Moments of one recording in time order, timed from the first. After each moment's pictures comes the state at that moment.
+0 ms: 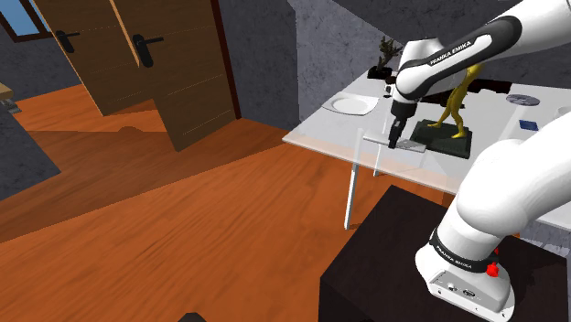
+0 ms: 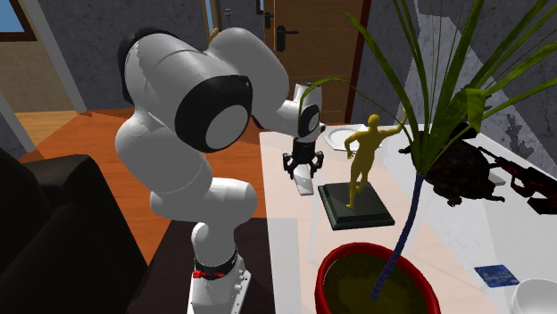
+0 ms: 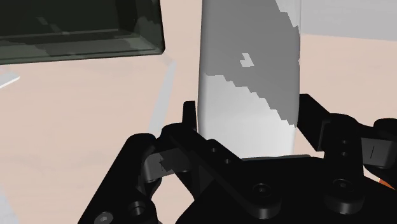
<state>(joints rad) -0.07 -0.49 -0.70 -2.69 -0.39 2.26 -0.59</state>
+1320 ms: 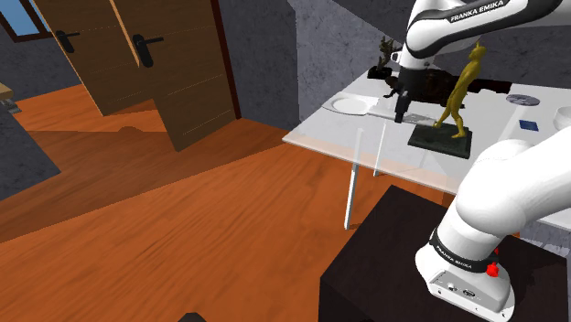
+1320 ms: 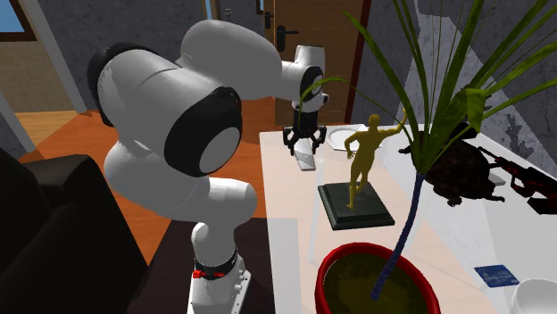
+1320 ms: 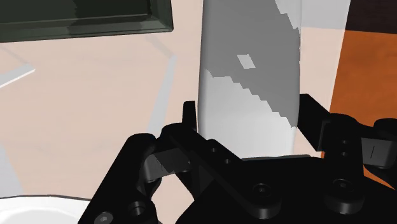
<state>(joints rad) -0.08 -0.64 -0.58 -2.52 -0.35 1.94 -0.57</state>
